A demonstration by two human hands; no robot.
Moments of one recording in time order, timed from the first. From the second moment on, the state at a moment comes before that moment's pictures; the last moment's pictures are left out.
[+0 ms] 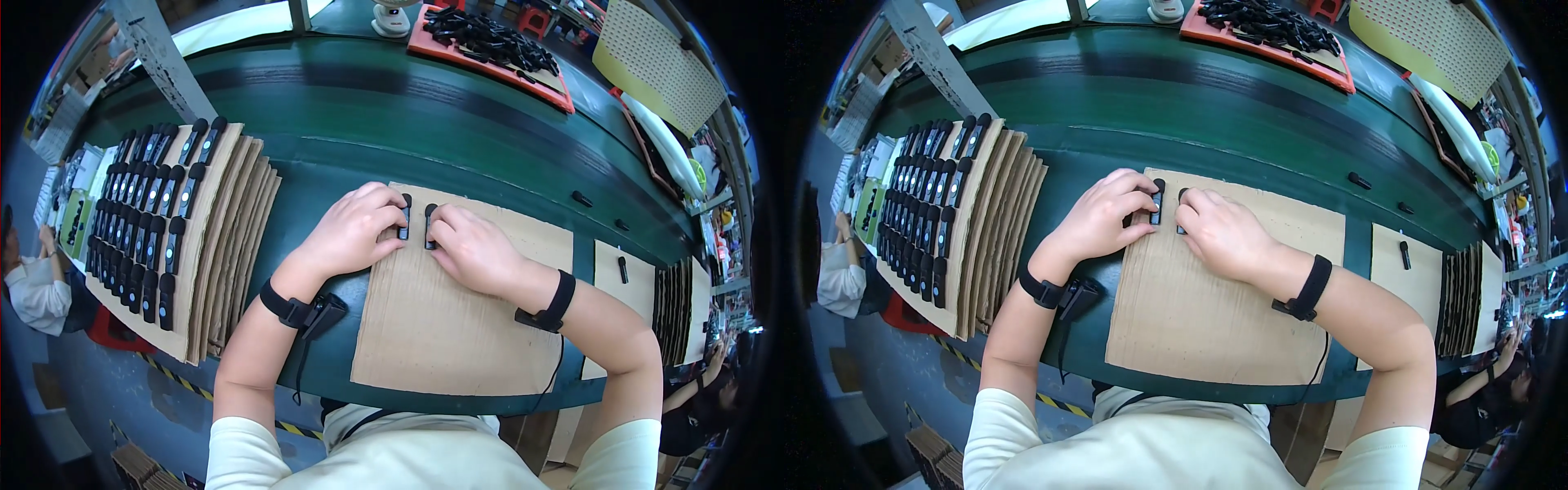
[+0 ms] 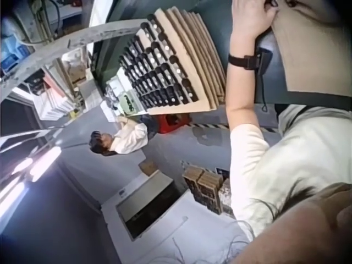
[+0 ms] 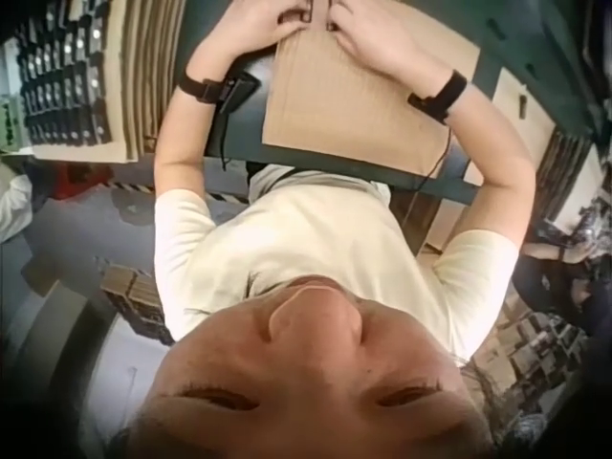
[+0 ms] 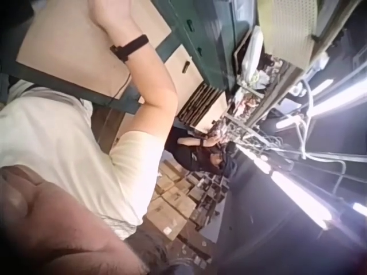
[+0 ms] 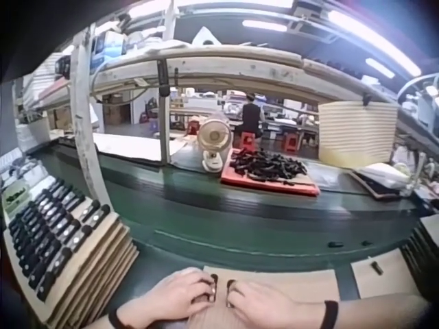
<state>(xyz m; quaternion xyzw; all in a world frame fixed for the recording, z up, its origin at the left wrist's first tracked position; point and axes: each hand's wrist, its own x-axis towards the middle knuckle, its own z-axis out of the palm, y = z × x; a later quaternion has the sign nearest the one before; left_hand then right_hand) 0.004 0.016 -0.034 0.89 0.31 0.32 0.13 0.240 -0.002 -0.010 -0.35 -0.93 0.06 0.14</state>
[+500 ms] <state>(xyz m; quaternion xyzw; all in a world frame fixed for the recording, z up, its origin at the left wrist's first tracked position) 0.009 0.038 -0.042 0.84 0.36 0.31 0.25 0.241 0.012 -0.009 -0.41 -0.89 0.13 0.15</state>
